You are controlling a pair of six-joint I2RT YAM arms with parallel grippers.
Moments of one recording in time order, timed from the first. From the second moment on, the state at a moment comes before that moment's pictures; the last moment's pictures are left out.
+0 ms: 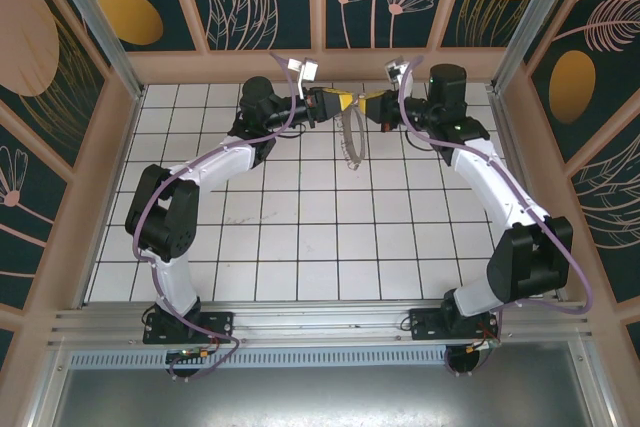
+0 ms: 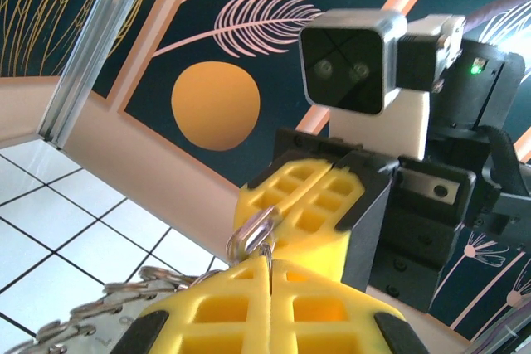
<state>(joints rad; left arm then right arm) -0.50 1.88 1.38 0.71 0.89 -0.76 0.26 1.48 1.28 -0.15 -0.78 0.13</state>
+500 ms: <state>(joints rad) -0.50 1.88 1.37 0.70 0.89 -0.76 0.26 1.47 1.26 -0.16 -0.76 0.13</state>
